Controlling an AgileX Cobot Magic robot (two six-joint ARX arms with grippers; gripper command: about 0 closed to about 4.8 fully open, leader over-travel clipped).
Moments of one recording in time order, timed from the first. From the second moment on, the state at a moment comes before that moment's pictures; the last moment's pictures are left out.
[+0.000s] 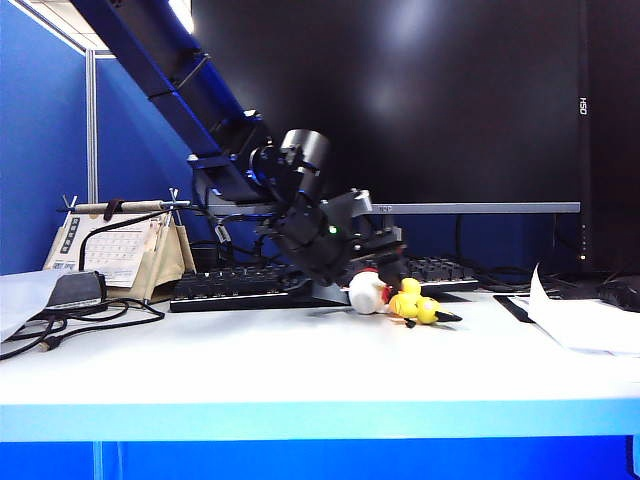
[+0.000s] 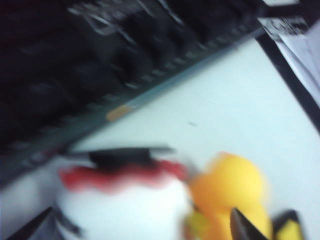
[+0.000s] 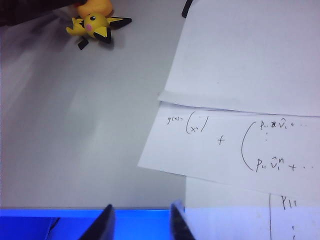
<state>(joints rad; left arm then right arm) -0.57 2.41 1.77 0.11 0.14 -0.21 0.39 0.32 0.01 -0.12 0.16 0.36</state>
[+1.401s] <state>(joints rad) -0.57 2.49 1.94 -0.02 0.14 -0.24 0.39 0.32 0.01 -0.12 0.16 0.36</state>
